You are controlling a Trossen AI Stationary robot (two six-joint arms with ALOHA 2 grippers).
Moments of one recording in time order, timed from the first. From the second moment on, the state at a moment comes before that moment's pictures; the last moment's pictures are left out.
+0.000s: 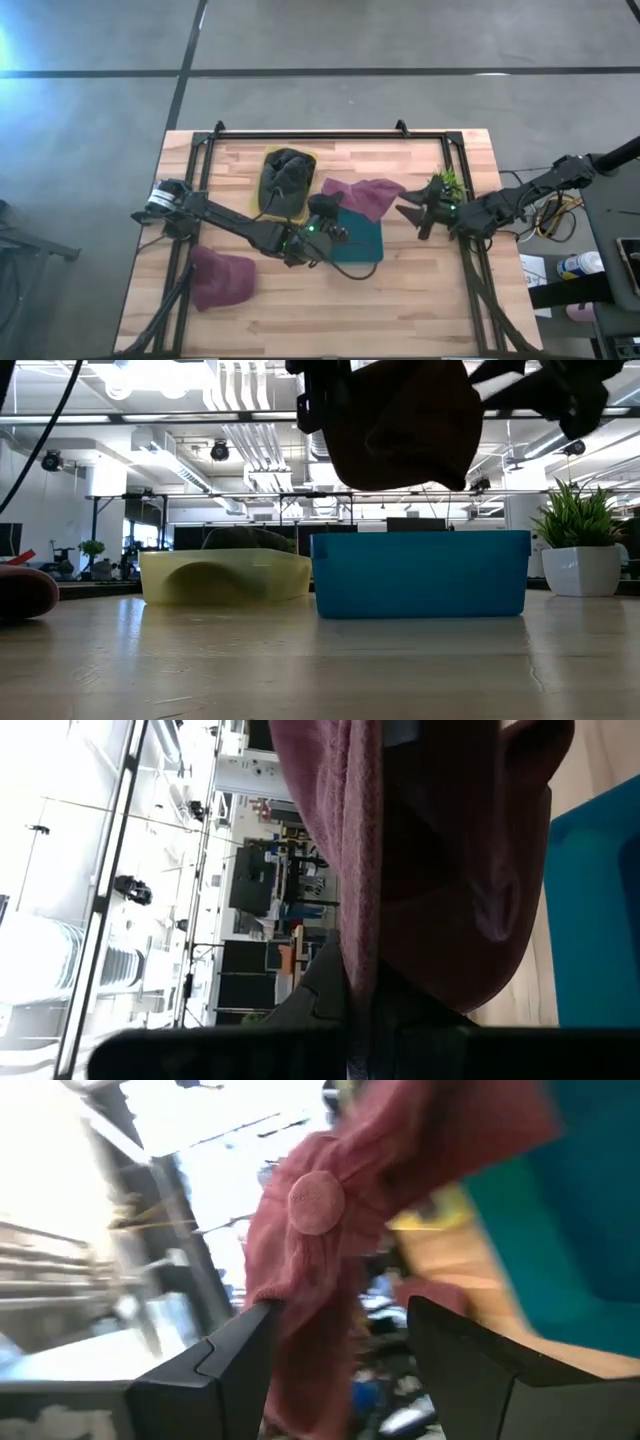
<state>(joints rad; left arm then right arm) -0.30 1.82 1.40 0.14 -1.27 1.06 0.43 0.69 0.53 -0.13 0.80 2.17</state>
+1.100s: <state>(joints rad) -0.27 1.82 1.35 0.21 -1.24 1.00 0.30 0.69 0.45 -0.09 0.82 2.18</state>
